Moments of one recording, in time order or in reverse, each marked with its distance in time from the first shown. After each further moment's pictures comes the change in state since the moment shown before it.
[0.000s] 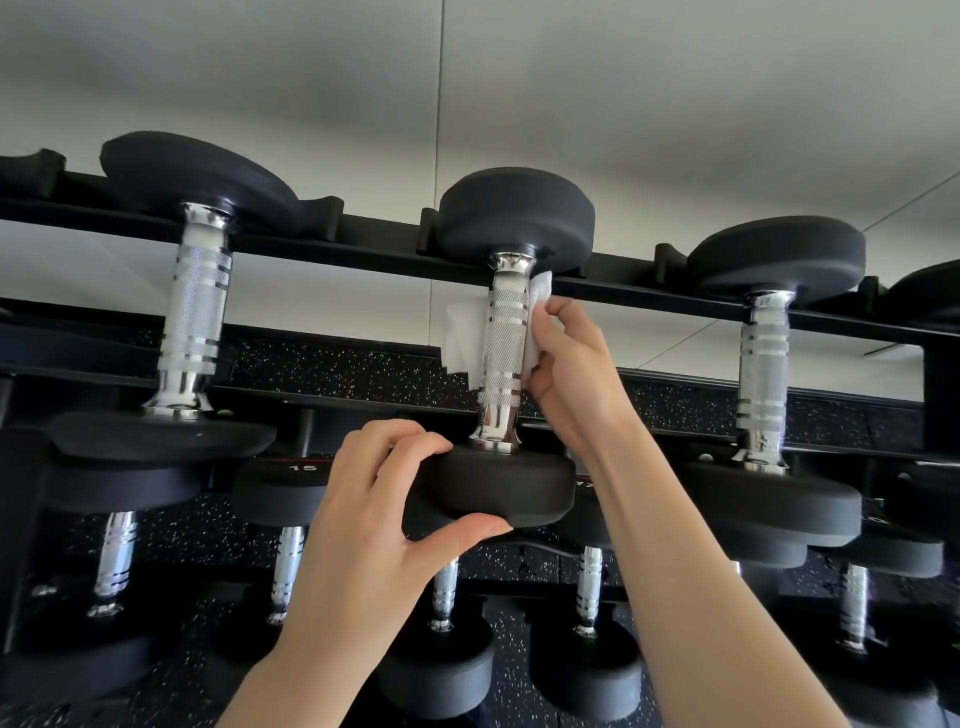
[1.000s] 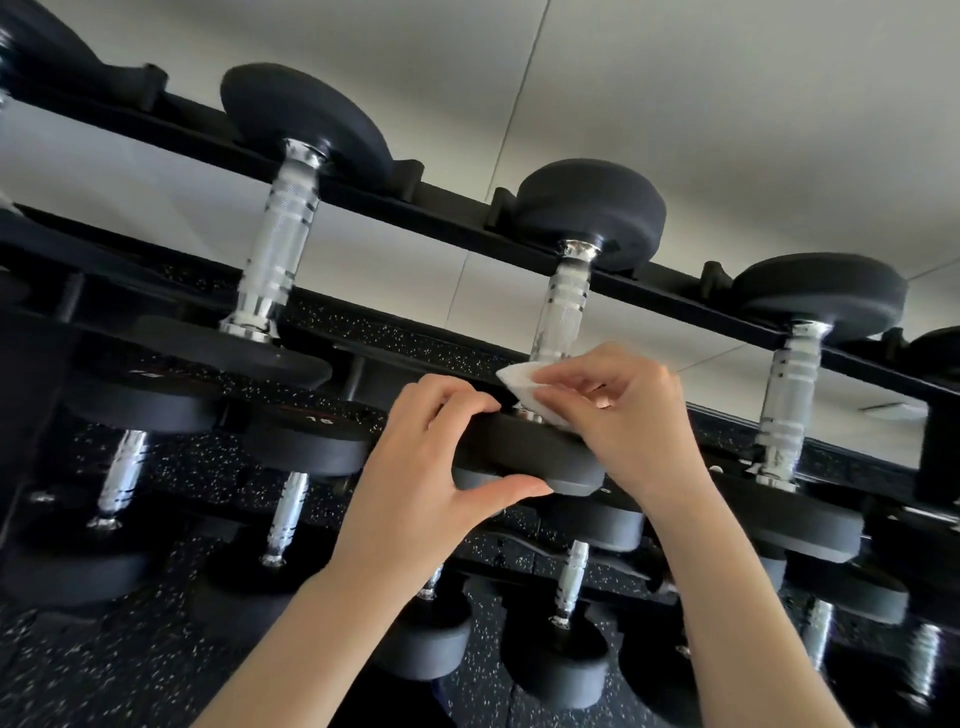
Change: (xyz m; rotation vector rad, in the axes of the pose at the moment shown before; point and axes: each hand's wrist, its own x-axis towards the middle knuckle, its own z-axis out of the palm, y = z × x) left_hand -0.003 -0.001 0.003 -0.089 0.021 -0.053; right_hand -0.062 -0.014 0.004 -1.045 -0.032 -0.355
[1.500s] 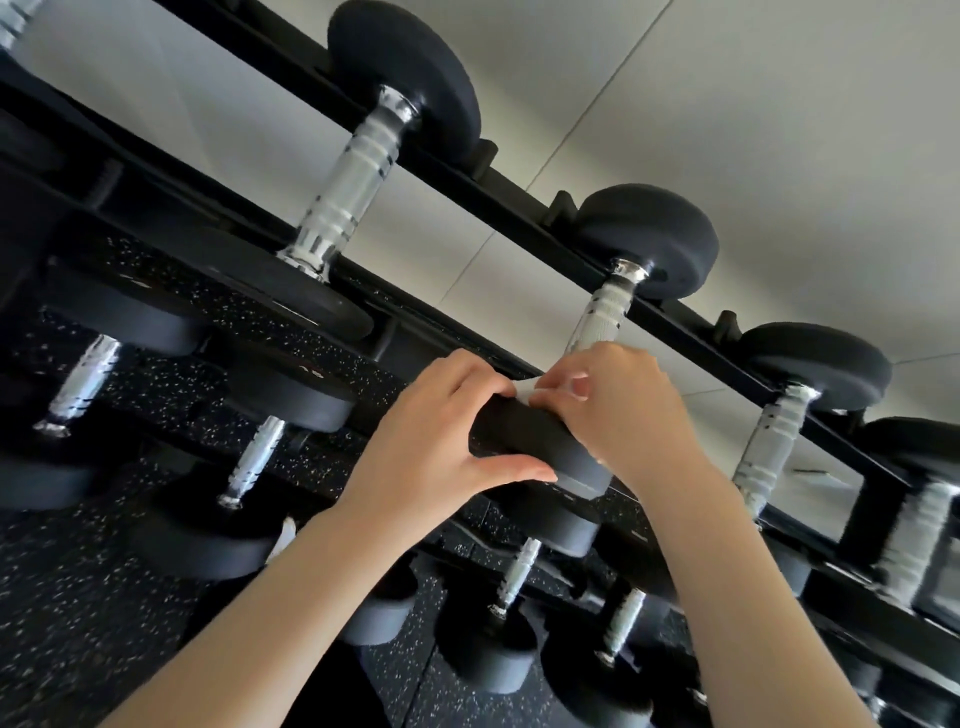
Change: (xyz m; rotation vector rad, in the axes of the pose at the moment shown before) left_hand 0.004 -0.014 -0.004 -0.110 -0.029 -0.077; right_hand 0.018 -0.040 0.011 -0.692 -0.280 0.008
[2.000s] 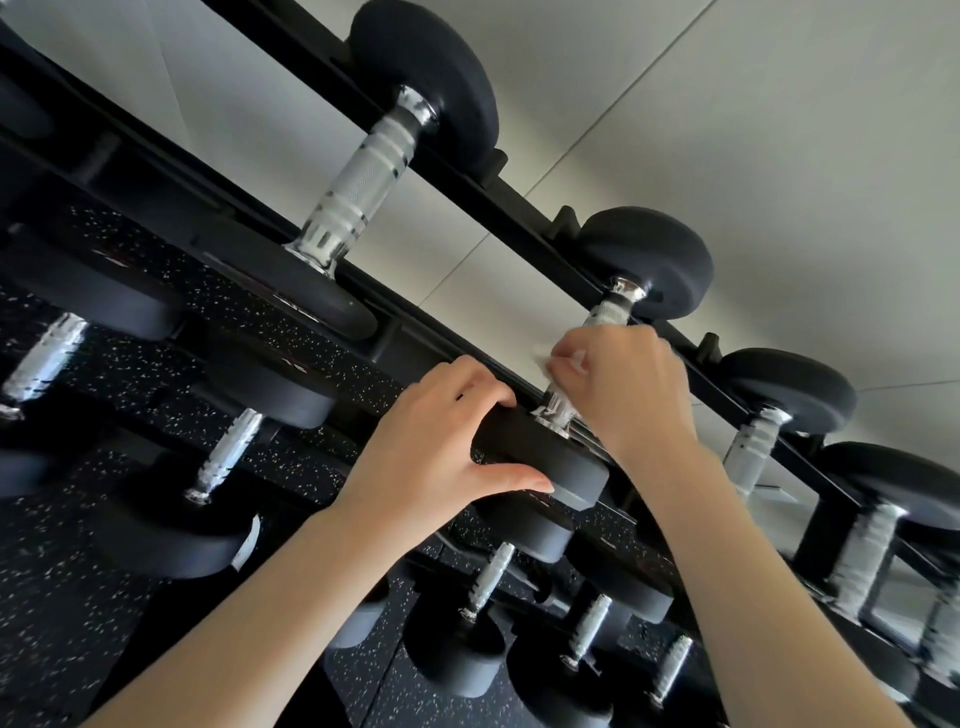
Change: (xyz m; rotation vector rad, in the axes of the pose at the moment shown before) left_hand 0.001 -0.004 0.003 0.026 0.050 0.043; right_hand 0.022 -0.004 -0.010 -0.342 0.139 -0.107
